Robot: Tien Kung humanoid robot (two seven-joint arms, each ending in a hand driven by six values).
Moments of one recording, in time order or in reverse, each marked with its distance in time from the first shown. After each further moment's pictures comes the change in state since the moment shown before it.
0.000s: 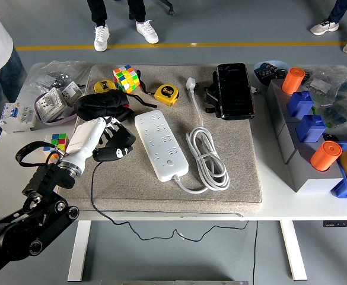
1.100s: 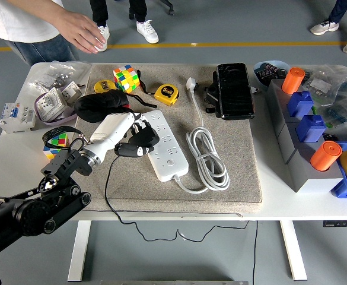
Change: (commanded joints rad) left arm -0.189 -0.032 0.202 0.179 -0.046 -0.011 -0.101; right arm 0.010 -0.004 0.003 0.002 0.004 0.001 0.008
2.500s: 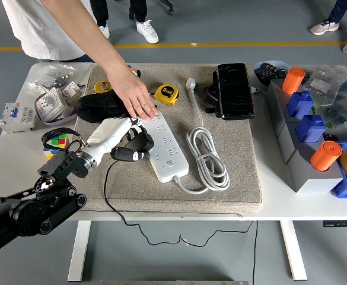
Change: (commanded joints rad) left arm -0.003 0.019 0.024 0.016 0.005 -0.039 0.007; right arm -0.002 -0.002 0.006 0.009 -0.009 -0.003 0.004
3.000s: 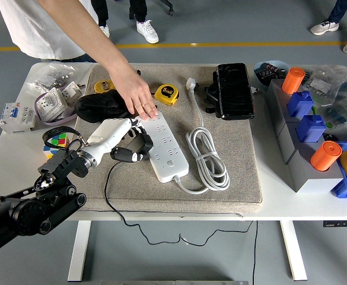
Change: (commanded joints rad) left arm 0.002 0.000 -0.015 -0.008 0.016 -0.034 0.013; right arm 0.001 0.000 0.004 0.001 0.001 0.000 0.000
